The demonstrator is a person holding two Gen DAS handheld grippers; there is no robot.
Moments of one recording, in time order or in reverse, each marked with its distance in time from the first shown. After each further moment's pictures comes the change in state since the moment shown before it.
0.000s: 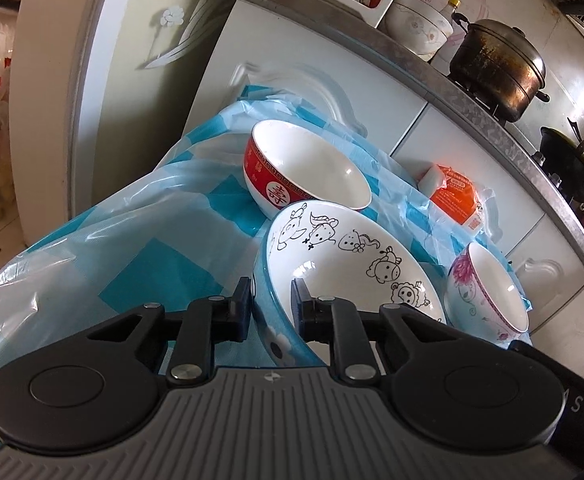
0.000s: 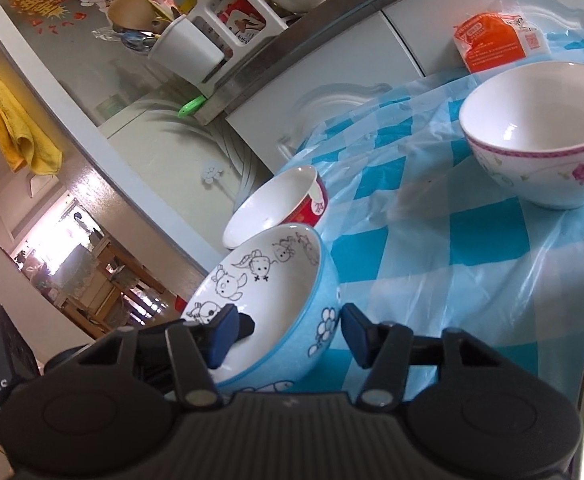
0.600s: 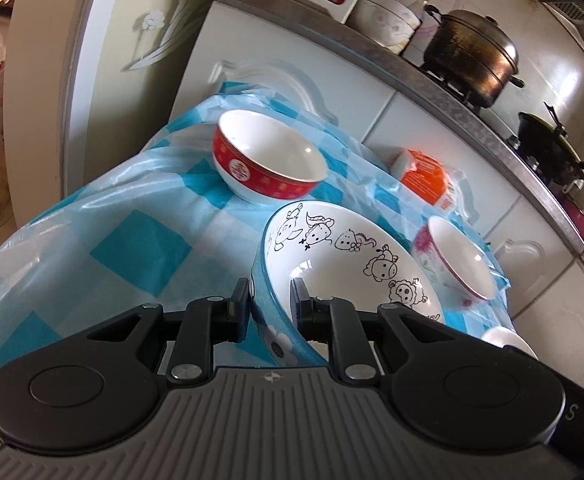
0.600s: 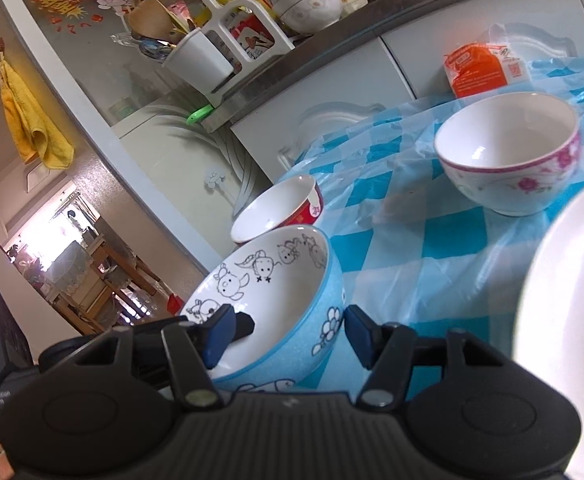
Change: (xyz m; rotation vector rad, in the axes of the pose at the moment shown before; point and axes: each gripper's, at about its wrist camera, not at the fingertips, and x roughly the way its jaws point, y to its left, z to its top) left arm -0.034 -0.019 -0.020 0.043 0.014 -0.040; right arm -0.044 0.011 -0.013 -0.051 -0.033 -0.039
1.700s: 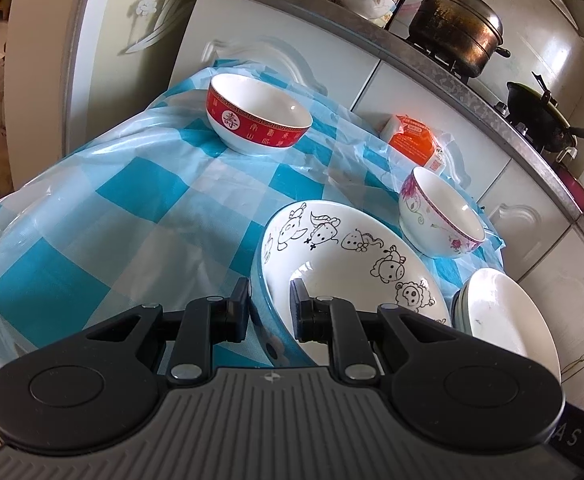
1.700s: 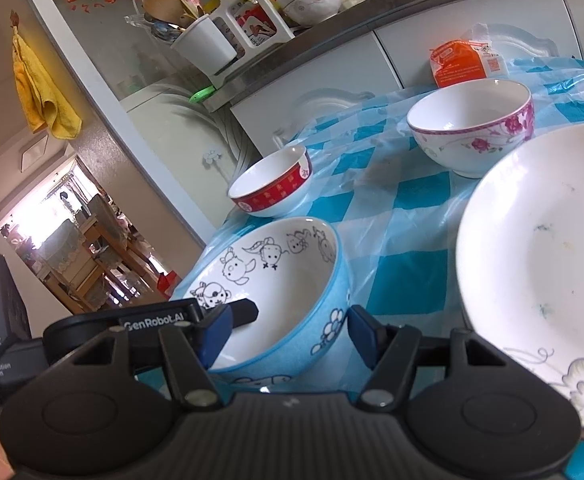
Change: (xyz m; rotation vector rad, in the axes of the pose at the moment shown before) left arm -0.014 -0.001 -0.031 0.042 0.043 0.000; right arm -0.036 0.002 -0.034 -0.045 0.028 -0.032
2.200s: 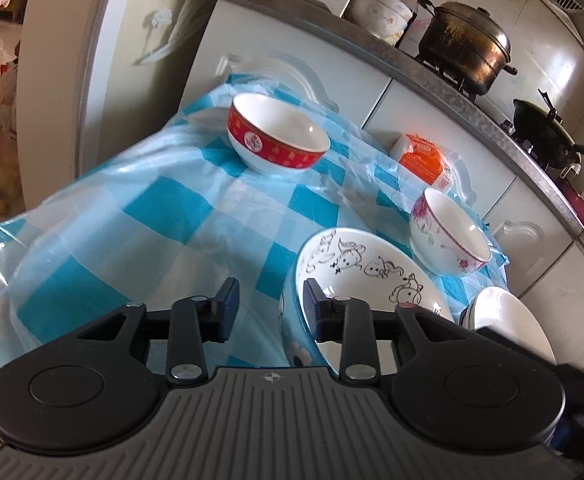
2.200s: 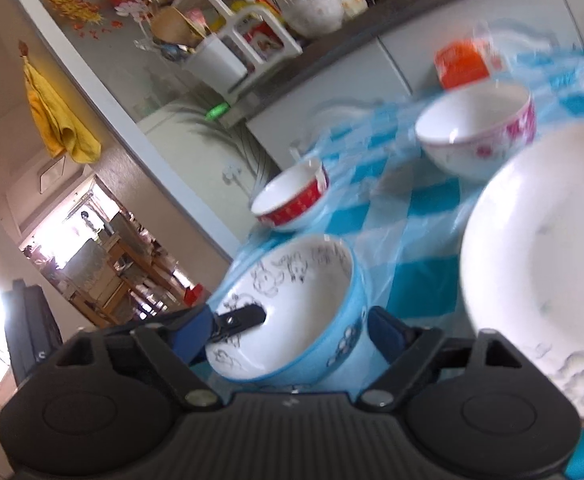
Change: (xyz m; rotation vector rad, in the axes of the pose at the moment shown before) left arm -0.014 0.010 0.006 -0.027 -0.044 0.016; right arm -0.023 0.002 0.009 0.051 -0.040 0.067
